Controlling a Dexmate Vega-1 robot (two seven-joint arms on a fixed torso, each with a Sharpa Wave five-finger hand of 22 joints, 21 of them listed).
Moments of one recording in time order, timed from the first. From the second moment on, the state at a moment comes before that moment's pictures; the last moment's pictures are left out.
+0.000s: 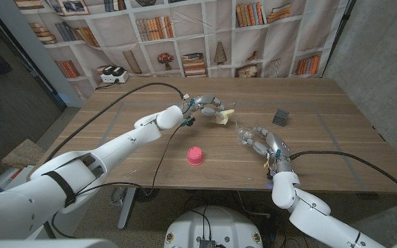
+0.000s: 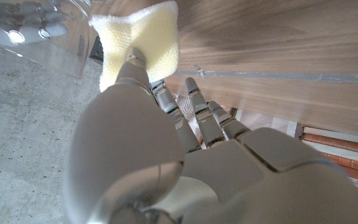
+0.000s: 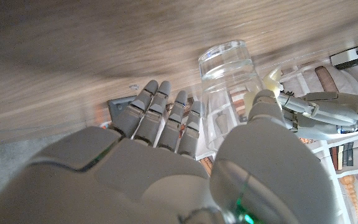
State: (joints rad) left arm 0.42 0.45 0.84 -1.11 0.20 -0.37 -0.05; left_hand 1.25 0.10 0.10 -0.05 0.18 1.10 -0.14 0.42 0.18 1.15 -0.21 0.19 0.27 0.64 -0.06 0.19 0.18 0.17 -0.04 0.20 0.18; right arm -1.28 -0.69 -0.55 -2.03 -0.25 -0.52 -0.66; right_hand 0.68 -0.03 0.17 -0.10 0.27 0.41 -0.13 0.17 0.20 0.47 -0.05 0.19 0.19 0.48 -0.03 0.18 0.18 0.39 0.03 0.21 0.19
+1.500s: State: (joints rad) left arm 0.40 0.45 0.83 -1.06 0.19 -0.41 -0.03; left_hand 1.25 0.10 0.11 -0.05 0.18 1.10 -0.14 0.43 0.18 1.15 -0.21 0.19 0.27 0.64 -0.06 0.19 0.18 0.17 -0.04 0.20 0.18; right arm -1.38 -0.73 -0.45 -2.13 -0.19 -0.48 -0.70; right_hand 0.58 -0.10 0.11 -0.07 0.29 0.25 -0.10 0.18 0.20 0.34 -0.01 0.19 0.20 0.33 0.02 0.17 0.19 0.31 0.09 0.19 0.19
